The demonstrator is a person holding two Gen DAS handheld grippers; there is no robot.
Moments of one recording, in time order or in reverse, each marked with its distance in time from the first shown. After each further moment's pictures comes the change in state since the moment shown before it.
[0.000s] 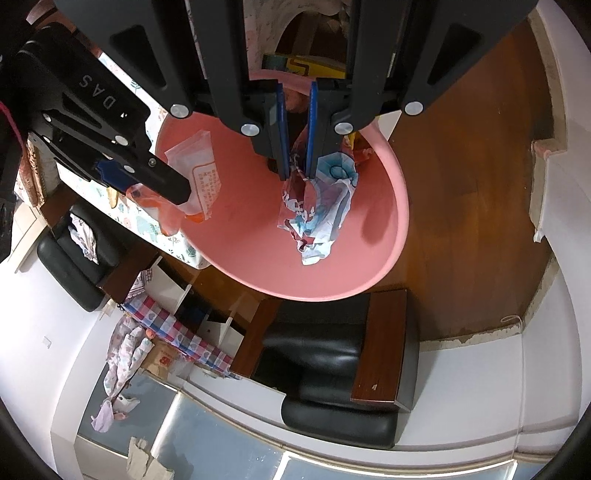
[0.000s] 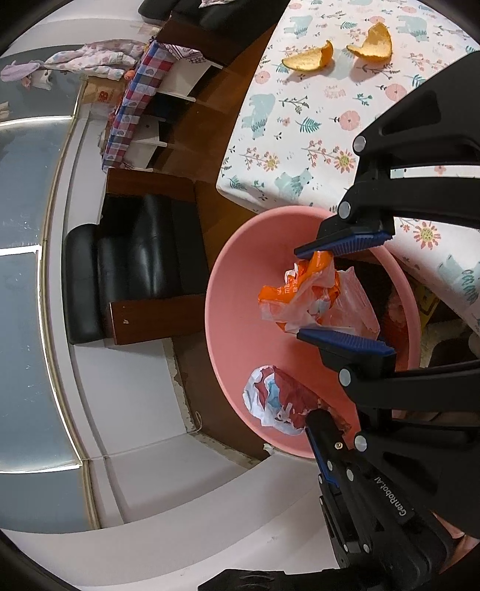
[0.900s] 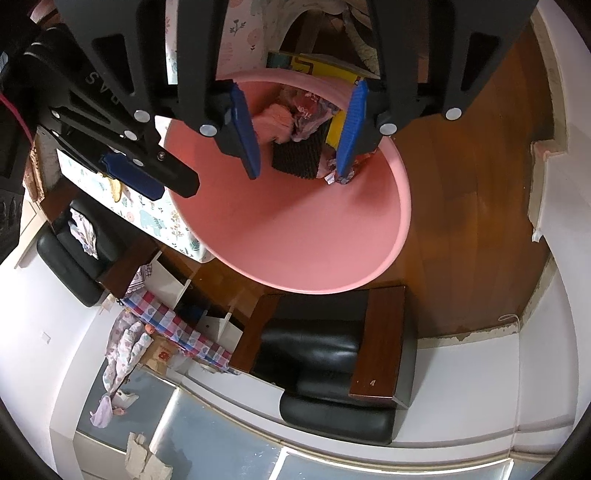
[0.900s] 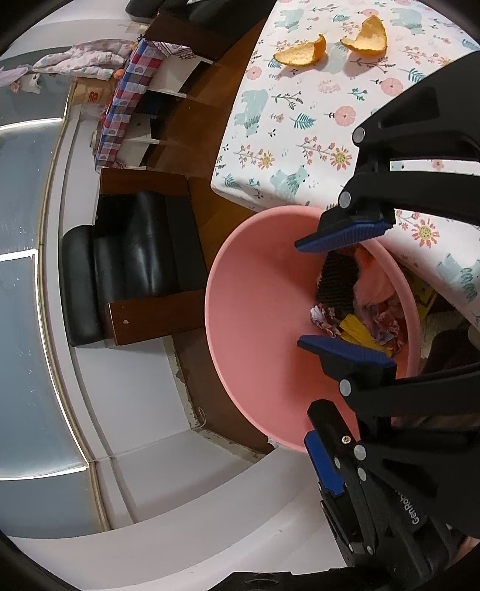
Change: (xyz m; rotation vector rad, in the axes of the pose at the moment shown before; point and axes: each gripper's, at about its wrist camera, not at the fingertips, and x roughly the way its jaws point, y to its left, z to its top) left arm -0.008 -0.003 -0.006 -0.004 -0.024 0.002; right arm -0.003 -0.006 0.001 0.044 0.004 0.026
